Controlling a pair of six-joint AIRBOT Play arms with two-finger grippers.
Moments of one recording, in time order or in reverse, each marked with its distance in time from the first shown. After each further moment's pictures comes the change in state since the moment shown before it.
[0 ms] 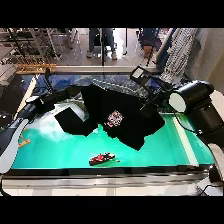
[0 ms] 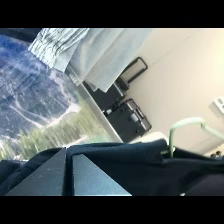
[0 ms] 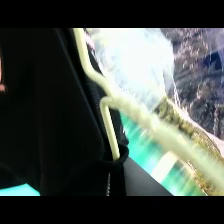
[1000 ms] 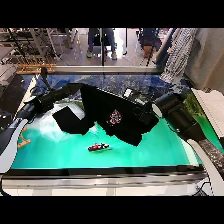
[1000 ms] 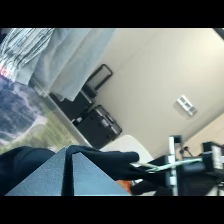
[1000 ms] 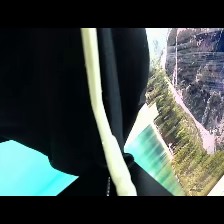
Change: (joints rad) left arm 0.005 0.001 0.000 -0.121 -0.151 0.075; right arm -0.001 -0.084 -0.142 -0.113 -0.082 -0.112
